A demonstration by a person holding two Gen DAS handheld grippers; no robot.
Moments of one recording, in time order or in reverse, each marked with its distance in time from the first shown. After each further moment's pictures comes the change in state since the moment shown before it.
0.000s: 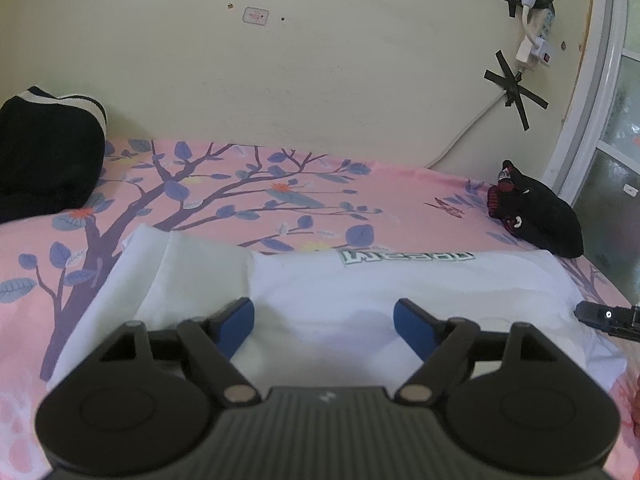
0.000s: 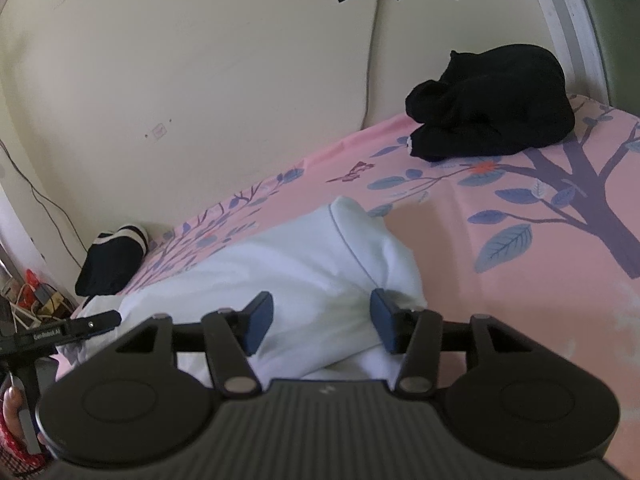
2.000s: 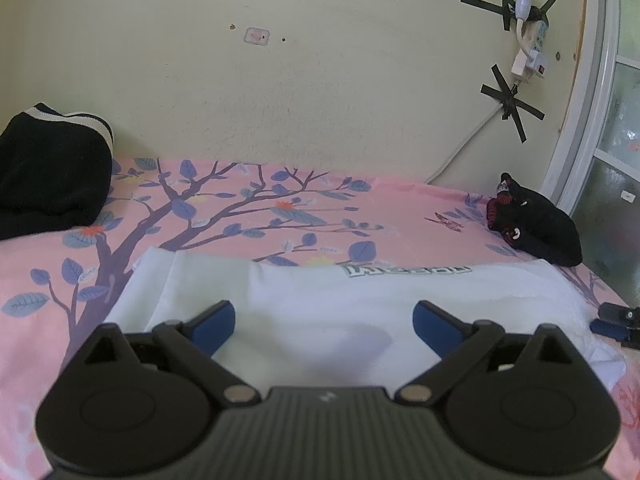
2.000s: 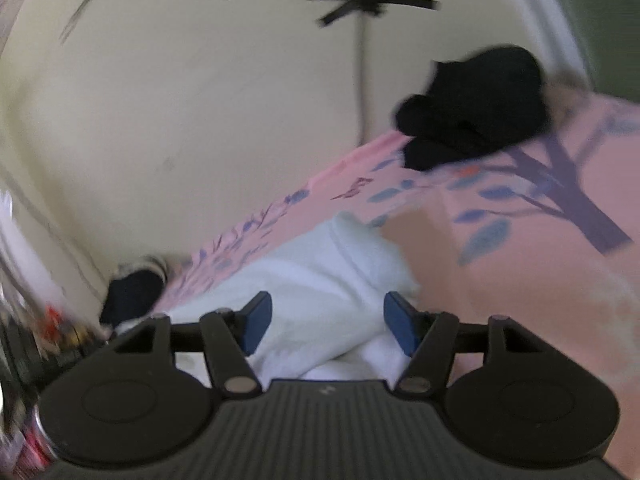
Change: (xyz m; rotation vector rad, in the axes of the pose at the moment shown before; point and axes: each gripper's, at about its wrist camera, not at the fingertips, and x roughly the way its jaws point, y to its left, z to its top) left arm -0.011 0.001 -0.001 0.014 -0.055 0.004; right arm -0.031 -0.020 -0.001 0.137 -0.056 0.038
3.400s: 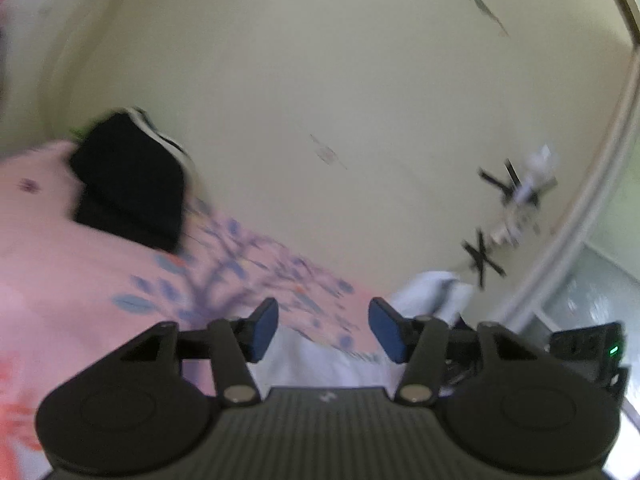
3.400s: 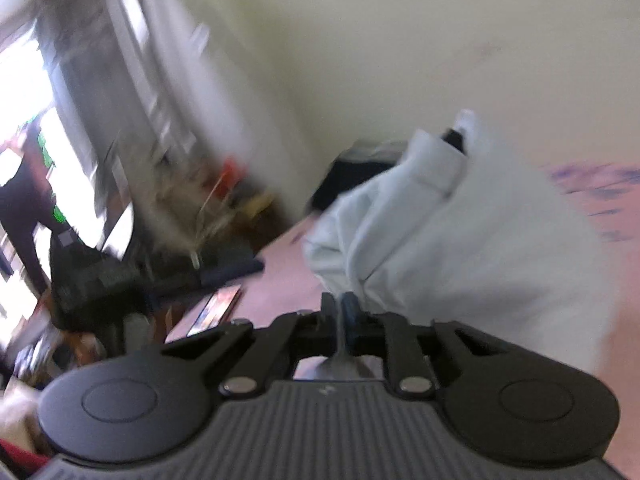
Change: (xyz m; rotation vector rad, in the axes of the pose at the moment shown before) left arm -0.151 0.109 0.009 -0.383 -0.238 -0.133; right arm 0.124 0.290 -0.037 -0.438 0.429 0.578
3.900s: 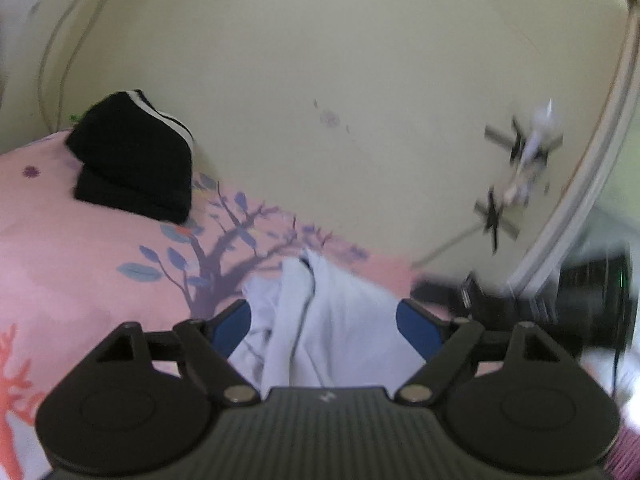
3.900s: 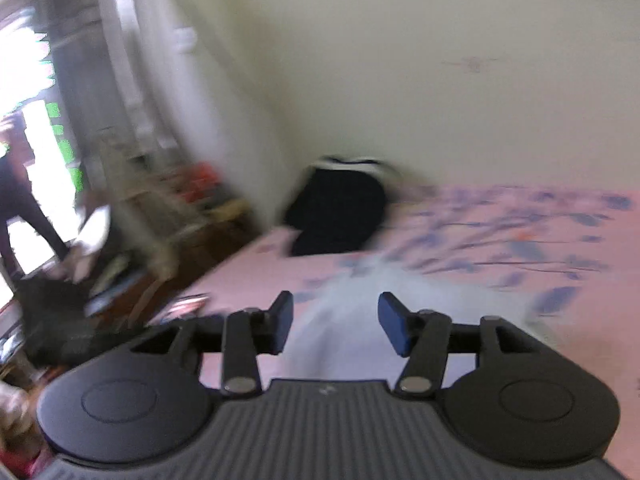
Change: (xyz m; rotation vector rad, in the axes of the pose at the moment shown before) left arm 0.023 -0.012 -0.031 0.118 0.107 0.043; right arm -0.006 -0.026 0.024 -0.011 -0.071 -0.148
